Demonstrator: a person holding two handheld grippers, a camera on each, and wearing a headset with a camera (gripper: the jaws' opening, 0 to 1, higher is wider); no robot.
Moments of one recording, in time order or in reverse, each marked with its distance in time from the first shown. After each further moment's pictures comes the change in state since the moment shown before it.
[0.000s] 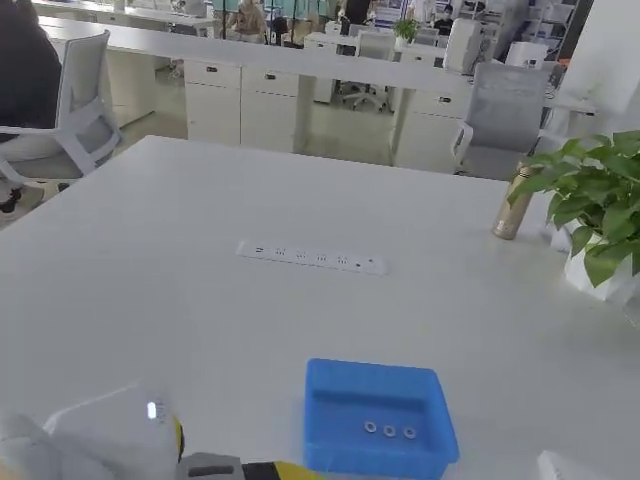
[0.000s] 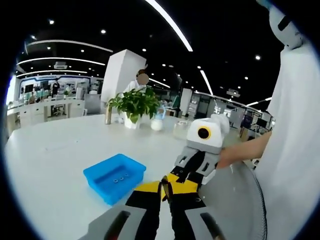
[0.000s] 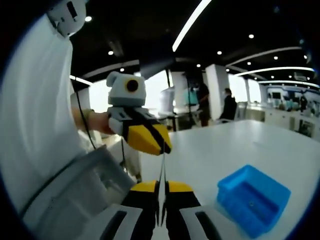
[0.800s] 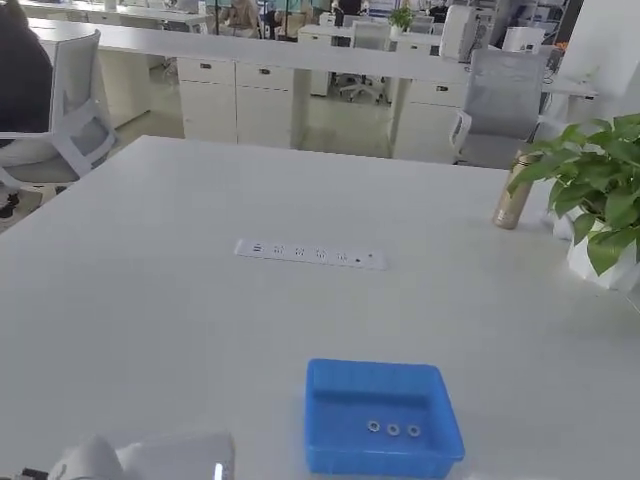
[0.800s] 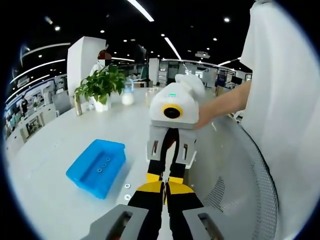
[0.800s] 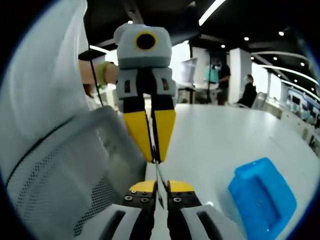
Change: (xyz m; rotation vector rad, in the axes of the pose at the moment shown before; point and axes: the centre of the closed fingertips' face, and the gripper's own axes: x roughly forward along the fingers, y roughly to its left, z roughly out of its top) left arm 0.011 -0.023 -0.052 0.249 0.279 -0.195; right arm 0.025 0.007 -0.062 -0.138 0.281 0.111
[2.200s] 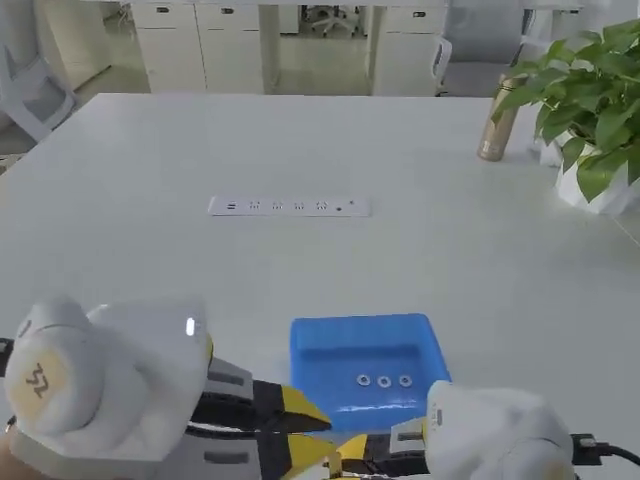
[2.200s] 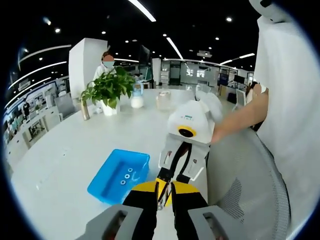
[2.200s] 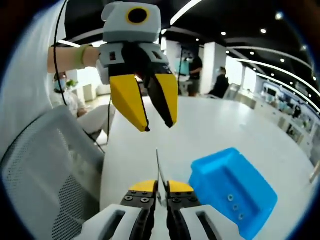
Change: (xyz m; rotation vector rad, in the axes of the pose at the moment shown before) left arm -0.007 0.071 0.031 0.016 -0.008 0.033; right arm -0.007 -0.078 -0.011 0.080 0.042 -0.253
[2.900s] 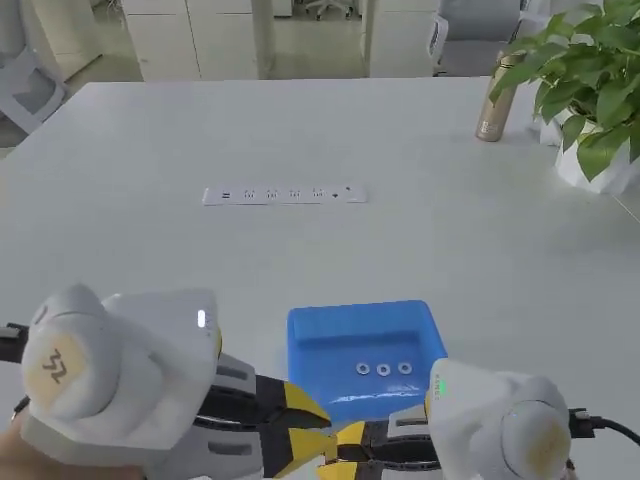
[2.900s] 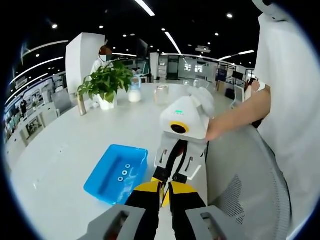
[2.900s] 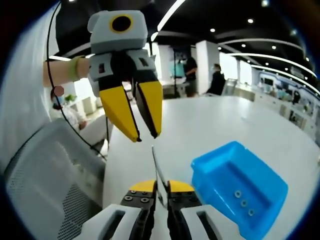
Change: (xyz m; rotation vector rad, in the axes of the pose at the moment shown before) left arm 0.008 0.000 -0.008 -0.009 0.045 -0.027; right arm 0.007 -0.002 0.002 0.104 -0.045 0.035
